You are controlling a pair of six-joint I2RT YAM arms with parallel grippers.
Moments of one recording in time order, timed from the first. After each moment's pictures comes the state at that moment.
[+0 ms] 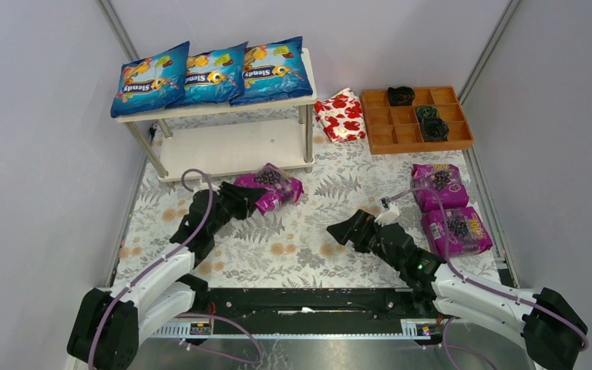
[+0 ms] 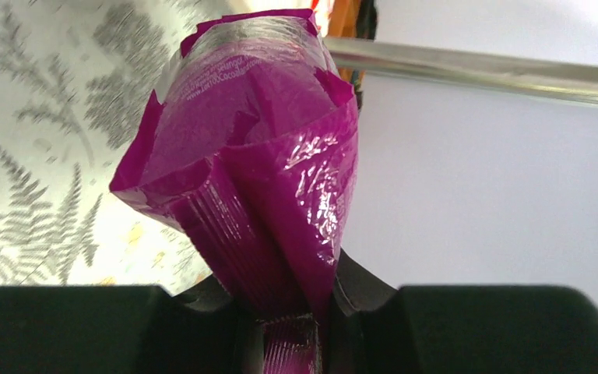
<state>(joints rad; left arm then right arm) -0.40 0.90 0.28 0.29 0.15 -1.49 0.88 0.73 0.14 0.22 0.17 1.05</state>
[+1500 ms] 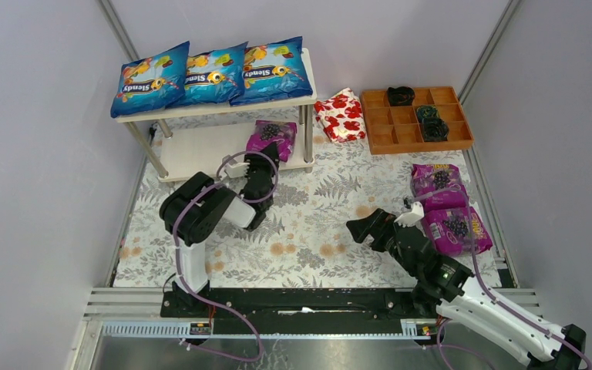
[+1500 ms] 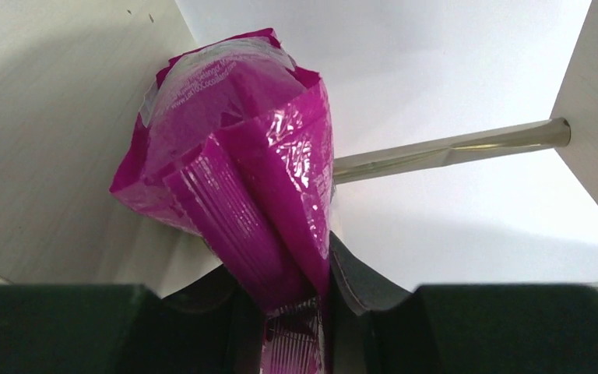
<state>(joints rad) -0.58 1.92 0.67 1.29 -0.67 -1.32 0.88 0.39 0.26 -0.26 0.36 0.96</state>
